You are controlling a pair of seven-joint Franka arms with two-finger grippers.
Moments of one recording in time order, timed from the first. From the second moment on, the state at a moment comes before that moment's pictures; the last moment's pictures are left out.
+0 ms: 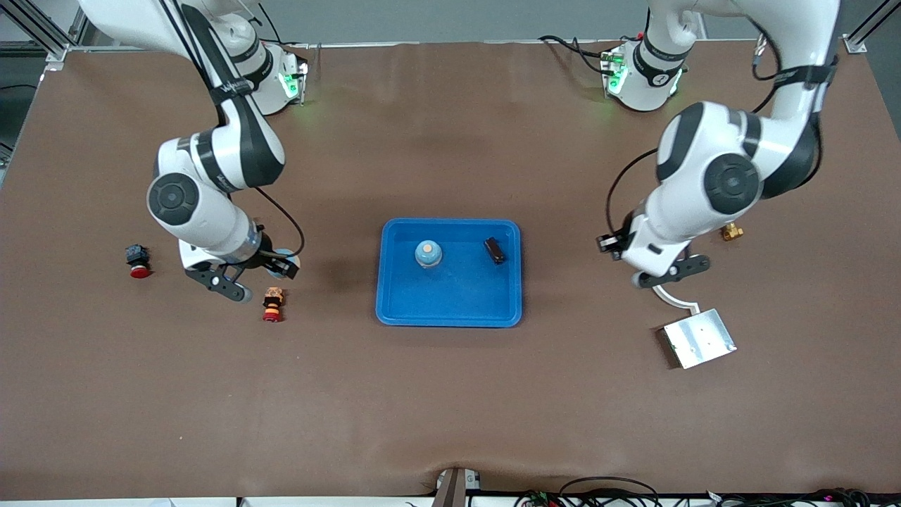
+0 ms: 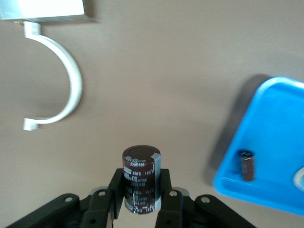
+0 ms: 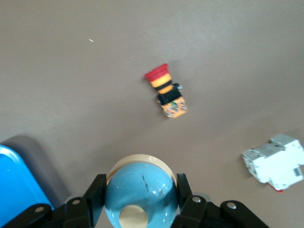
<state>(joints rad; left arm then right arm) -0.26 0.19 -0.03 -1.89 -0.10 1.94 -0.50 0.28 0.24 -0.03 -2.02 0.05 2.21 0.69</state>
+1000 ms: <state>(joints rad) 0.02 0.20 -0.03 -2.23 0.00 2.38 -0.06 0.01 0.00 -0.03 -2.31 0.05 2.23 0.19</state>
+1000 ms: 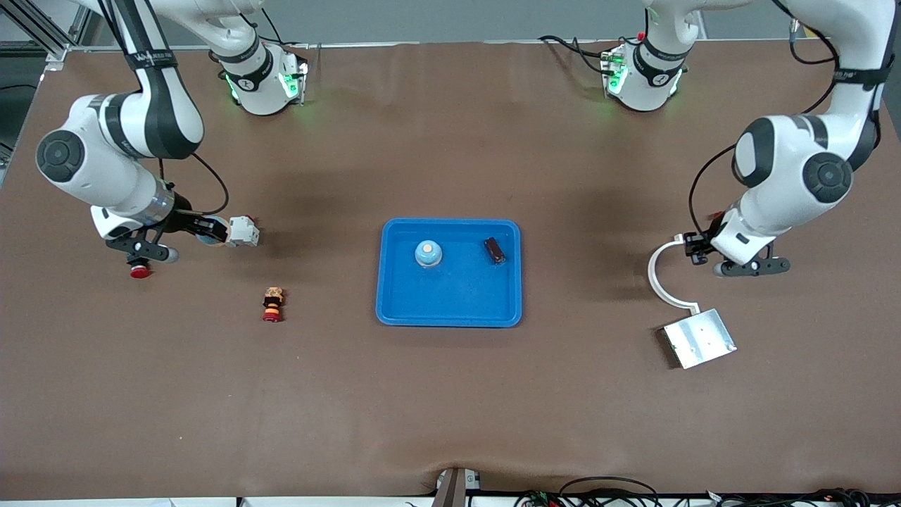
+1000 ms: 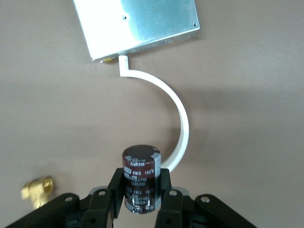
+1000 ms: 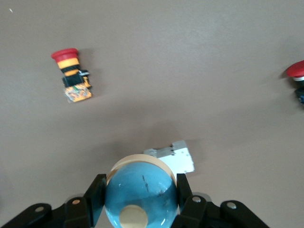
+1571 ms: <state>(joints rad) 0.06 0.40 -0.03 -2.13 0.05 2.45 -0.06 -0.09 -0.03 -0.03 -2.48 0.05 2.42 -0.01</state>
